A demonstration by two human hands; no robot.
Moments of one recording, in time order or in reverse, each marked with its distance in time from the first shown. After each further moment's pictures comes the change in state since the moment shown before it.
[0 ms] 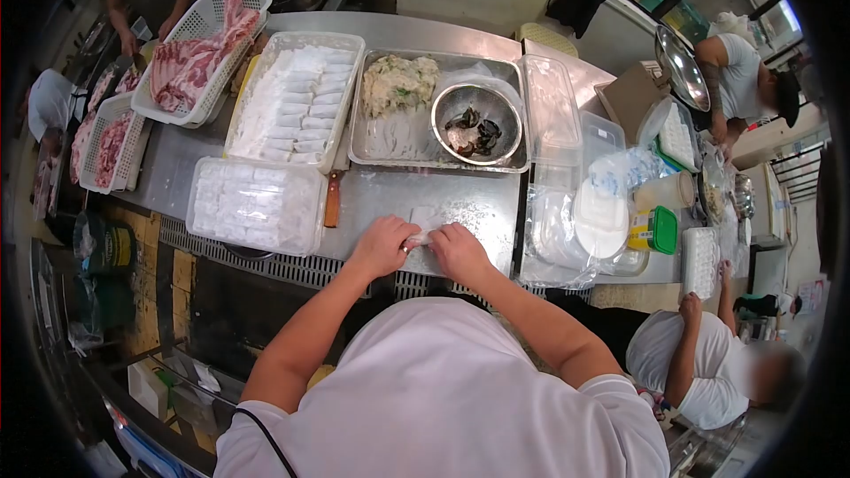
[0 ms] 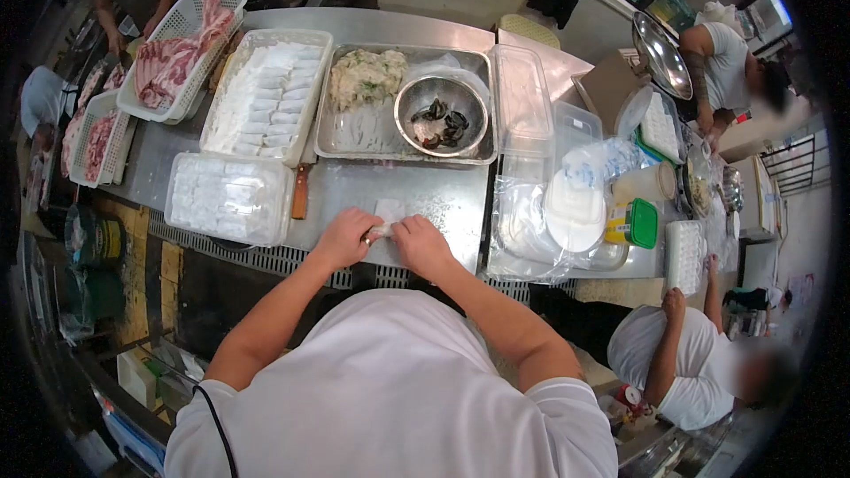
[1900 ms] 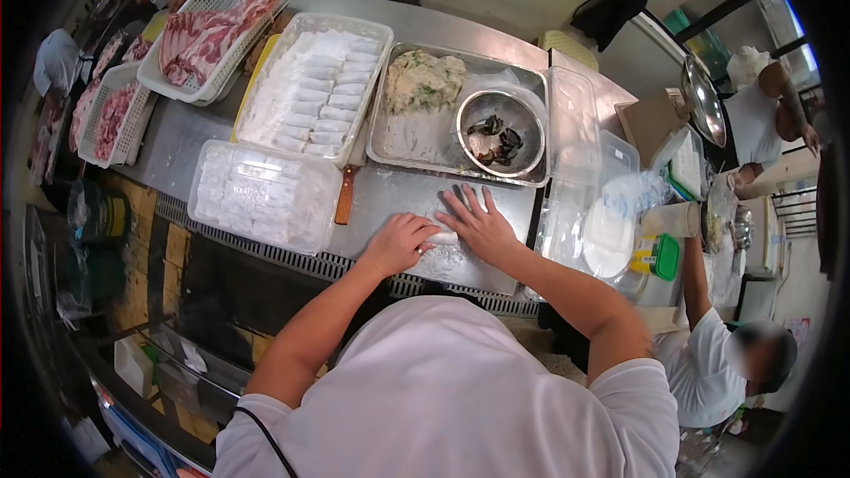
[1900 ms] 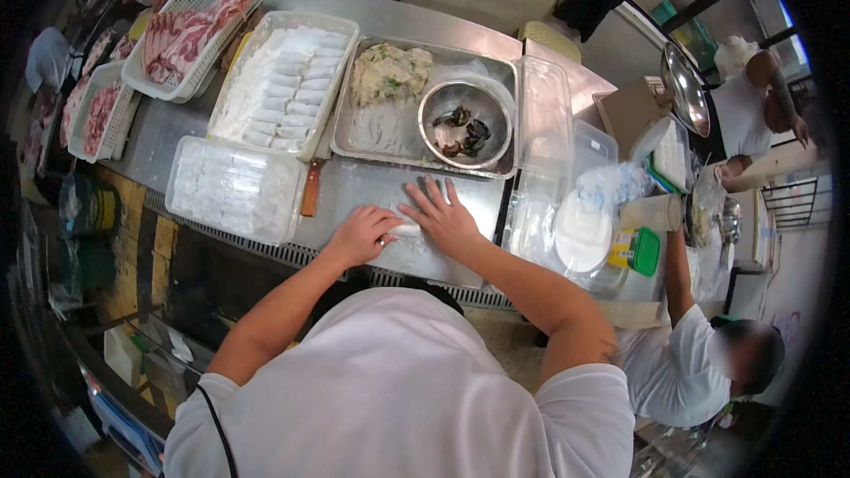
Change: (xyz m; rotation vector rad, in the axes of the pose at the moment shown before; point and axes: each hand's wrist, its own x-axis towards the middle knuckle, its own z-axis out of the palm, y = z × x) left_hand 0.008 -0.011 0.010 0.049 0.085 0.098; right_hand 0.050 0.052 -0.035 -0.677 -0.429 -0.304
